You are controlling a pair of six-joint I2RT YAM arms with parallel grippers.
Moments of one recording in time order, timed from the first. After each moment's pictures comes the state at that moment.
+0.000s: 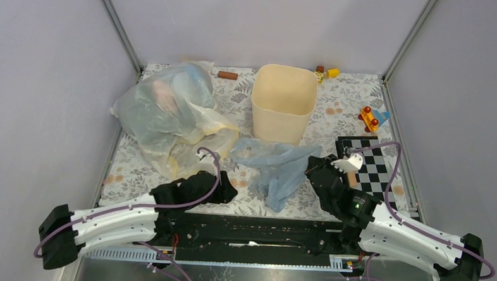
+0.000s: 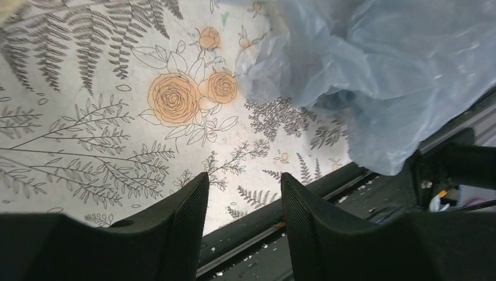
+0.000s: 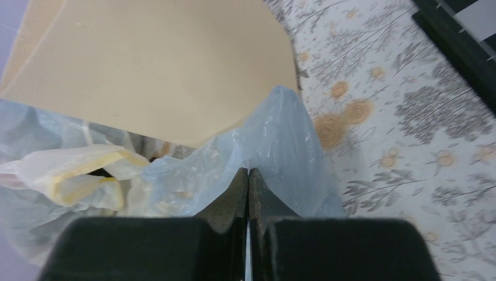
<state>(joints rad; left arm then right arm) -1.05 0.70 0.36 -0.28 -0.25 -0.89 1.03 0.69 0.49 -0.32 0.96 1.15</state>
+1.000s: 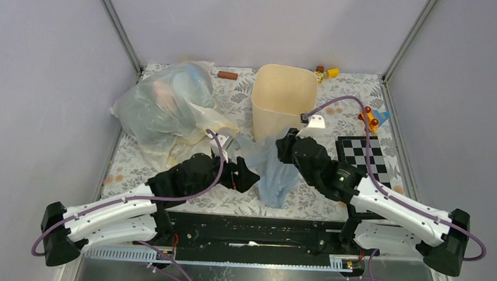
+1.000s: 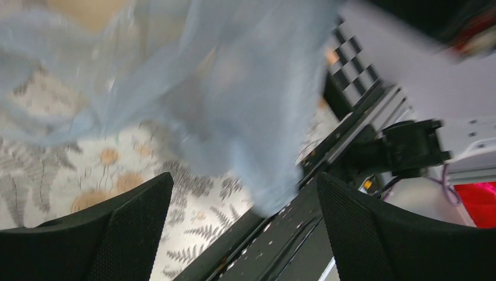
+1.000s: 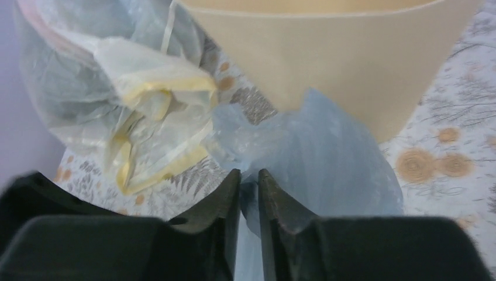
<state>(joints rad) -1.05 0.83 0.57 -0.12 -0.11 -0.65 1.01 1.01 0.91 -0.31 0.63 0.68</state>
